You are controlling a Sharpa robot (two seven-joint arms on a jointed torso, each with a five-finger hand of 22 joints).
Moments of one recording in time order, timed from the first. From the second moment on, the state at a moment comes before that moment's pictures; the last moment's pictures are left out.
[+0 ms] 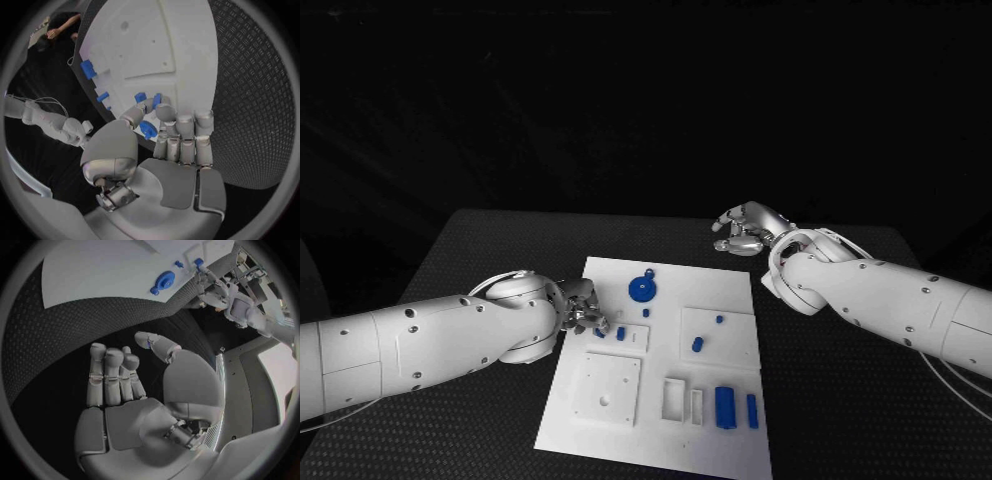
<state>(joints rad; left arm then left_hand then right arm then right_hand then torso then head) 1.28 -0.75 -0.24 1.49 -1.18 -0.10 -0.49 0.90 -0.03 0.59 -0.26 0.47 1.16 0.04 0.34 0.66 1.37 -0.07 0.93 0.75 1.12 -0.12 1.43 0.69 0.06 1.00 -0.16 1.15 1.31 1.22 -0.64 -0.05 1.19 -1.15 -0.48 -0.11 1.04 -0.24 0.72 -0.22 0.57 0.90 0.14 0.27 0.44 1.10 0.03 1.21 0.95 1.23 -0.07 1.08 1.02 0.25 1.04 0.03 0.90 1.27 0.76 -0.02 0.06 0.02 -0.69</state>
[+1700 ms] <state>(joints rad) 1.28 -0.73 -0.23 1.46 -1.23 -0.05 -0.50 0.87 -0.03 0.61 -0.25 0.45 1.17 0.05 0.40 0.69 1.37 -0.07 0.96 0.78 1.12 -0.12 1.45 0.71 0.06 1.00 -0.15 1.17 1.31 1.22 -0.64 -0.05 1.20 -1.15 -0.48 -0.11 1.05 -0.24 0.72 -0.22 0.57 0.90 0.14 0.27 0.44 1.10 0.03 1.21 0.95 1.22 -0.07 1.08 1.02 0.25 1.04 0.03 0.90 1.27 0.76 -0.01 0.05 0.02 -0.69</state>
